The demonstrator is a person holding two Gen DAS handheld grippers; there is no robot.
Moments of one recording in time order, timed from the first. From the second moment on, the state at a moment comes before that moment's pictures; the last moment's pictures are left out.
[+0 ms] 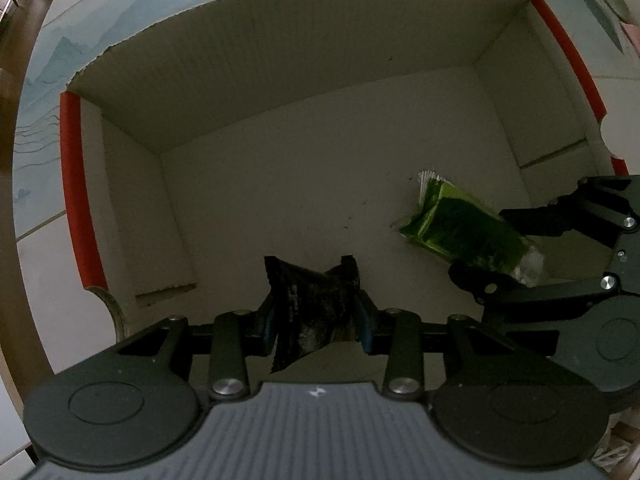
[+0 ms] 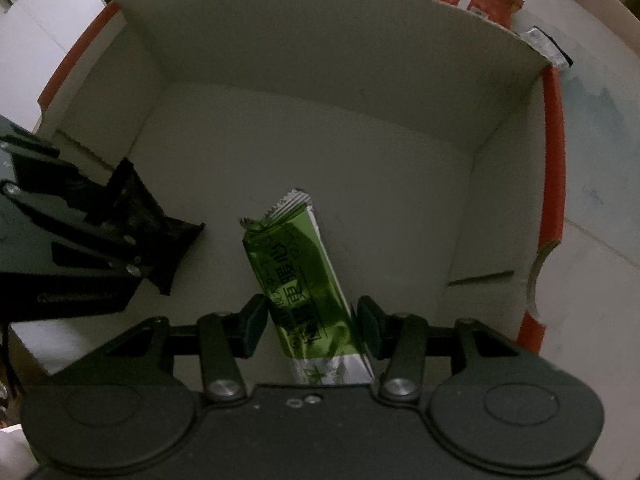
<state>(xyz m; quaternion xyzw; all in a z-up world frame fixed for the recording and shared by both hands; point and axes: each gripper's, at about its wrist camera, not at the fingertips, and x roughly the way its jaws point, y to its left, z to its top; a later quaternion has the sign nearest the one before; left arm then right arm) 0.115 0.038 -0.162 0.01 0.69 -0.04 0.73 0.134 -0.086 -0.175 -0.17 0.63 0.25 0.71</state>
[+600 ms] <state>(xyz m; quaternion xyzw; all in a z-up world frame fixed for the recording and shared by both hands) 0.091 0.051 -0.103 -0.02 0.64 -0.07 0.77 0.121 -0.114 -0.119 -0.13 0.58 0.27 0.75</state>
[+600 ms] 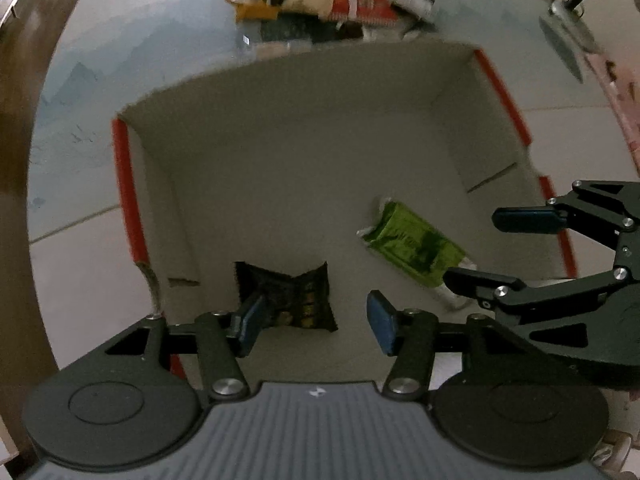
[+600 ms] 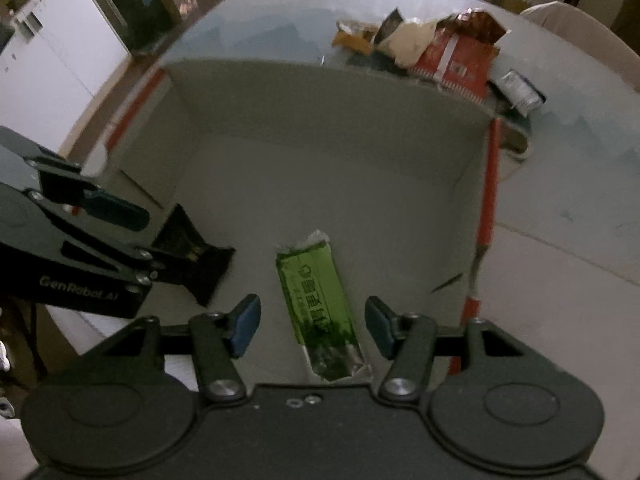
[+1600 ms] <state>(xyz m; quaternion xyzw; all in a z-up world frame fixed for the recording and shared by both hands) 0.218 0.054 -0.001 -0.04 0.54 -0.03 0.84 0.251 -0.190 -0.012 -0.08 0.49 0.20 0.85</state>
